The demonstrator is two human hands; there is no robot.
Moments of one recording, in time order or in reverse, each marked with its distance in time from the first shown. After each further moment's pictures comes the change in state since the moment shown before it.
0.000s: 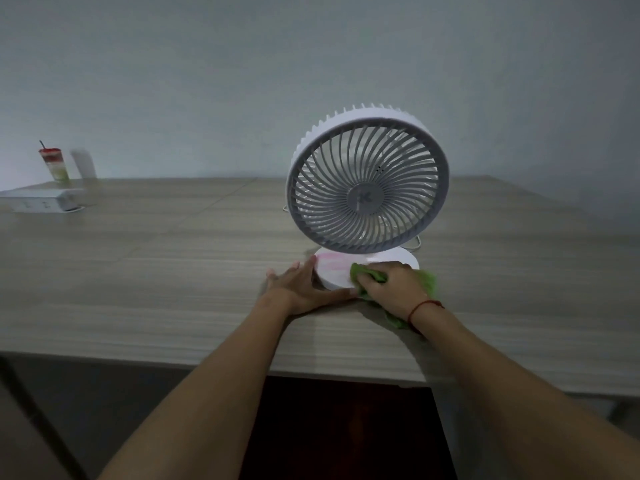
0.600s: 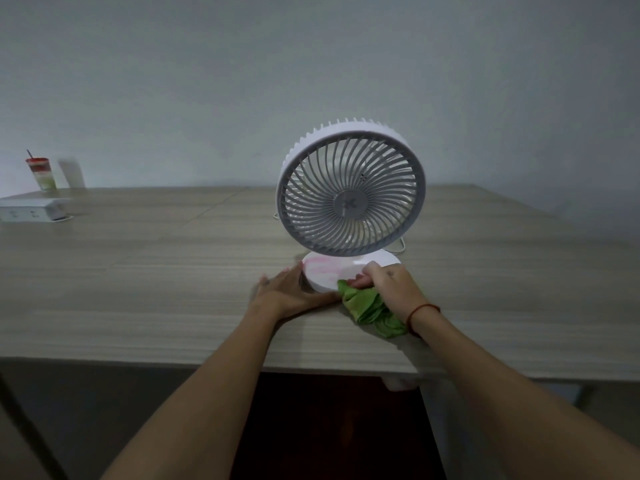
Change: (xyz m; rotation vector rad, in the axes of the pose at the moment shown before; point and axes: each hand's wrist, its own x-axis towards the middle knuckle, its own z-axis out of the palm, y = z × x) left_hand -0.014 0.003 -0.002 -0.096 0.052 0.012; right_hand -0.015 -0.006 -0.014 0.503 -0.031 0.222
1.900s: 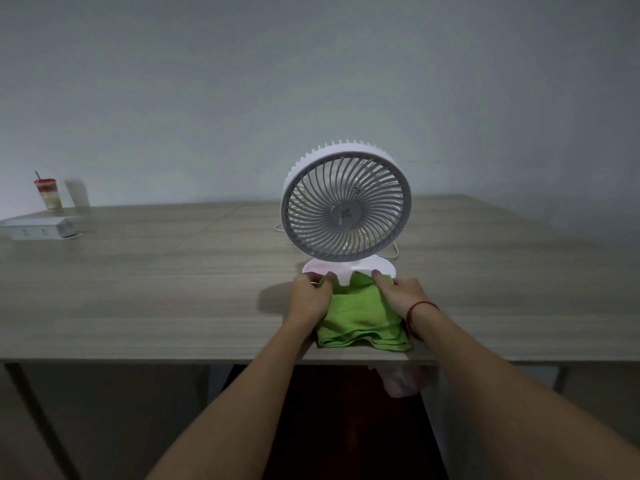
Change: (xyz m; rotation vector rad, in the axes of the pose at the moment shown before) left_hand -0.037 0.051 0.013 -0.792 0.262 -0.169; right_hand -0.018 0.002 -0.016 -0.053 0.149 0.219
